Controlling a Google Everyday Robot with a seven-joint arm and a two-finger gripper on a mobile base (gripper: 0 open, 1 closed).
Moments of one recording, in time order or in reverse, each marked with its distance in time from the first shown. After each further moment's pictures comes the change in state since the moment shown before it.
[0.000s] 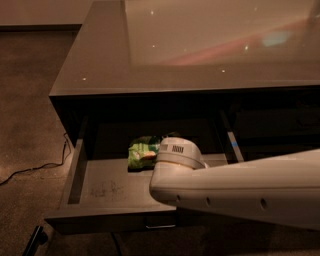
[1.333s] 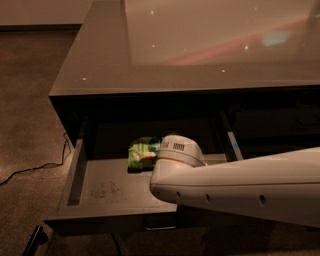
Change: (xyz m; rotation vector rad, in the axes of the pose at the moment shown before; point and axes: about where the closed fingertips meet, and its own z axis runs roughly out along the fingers) arm 0.002 0.003 0.003 -0.034 0.002 -0.010
